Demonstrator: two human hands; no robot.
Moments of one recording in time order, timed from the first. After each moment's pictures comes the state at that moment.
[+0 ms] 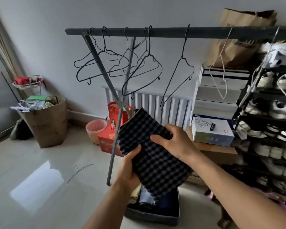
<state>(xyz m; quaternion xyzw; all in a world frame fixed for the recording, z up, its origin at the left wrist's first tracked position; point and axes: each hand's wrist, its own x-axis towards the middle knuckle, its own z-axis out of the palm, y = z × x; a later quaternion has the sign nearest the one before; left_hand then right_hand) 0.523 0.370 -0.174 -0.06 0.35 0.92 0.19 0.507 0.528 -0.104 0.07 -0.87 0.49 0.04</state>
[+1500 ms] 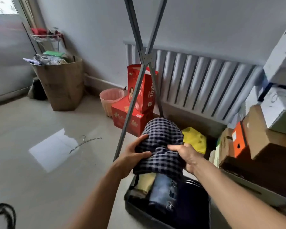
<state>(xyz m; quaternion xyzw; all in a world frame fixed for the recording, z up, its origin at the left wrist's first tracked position) 0.308 0.303 -0.521 -0.05 0.70 0.70 0.09 0.242 0.497 -0.530 -0.17 -0.67 0.68 -0.22</state>
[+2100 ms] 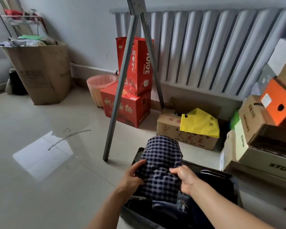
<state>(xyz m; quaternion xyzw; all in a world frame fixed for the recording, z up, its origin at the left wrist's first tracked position) 0.263 0.308 -0.848 -0.14 0.70 0.68 0.14 0.199 0.500 -0.862 -0.28 -0.61 0.70 -0.26</state>
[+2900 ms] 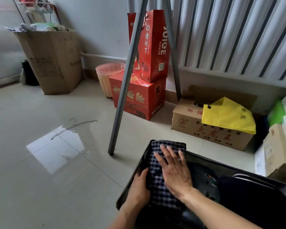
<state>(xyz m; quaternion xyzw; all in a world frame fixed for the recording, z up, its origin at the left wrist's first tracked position) 0.216 0.299 -1.009 -0.13 0.91 0.38 0.09 0.152 0.442 -1.005 0.26 -0.96 0.07 0.09</state>
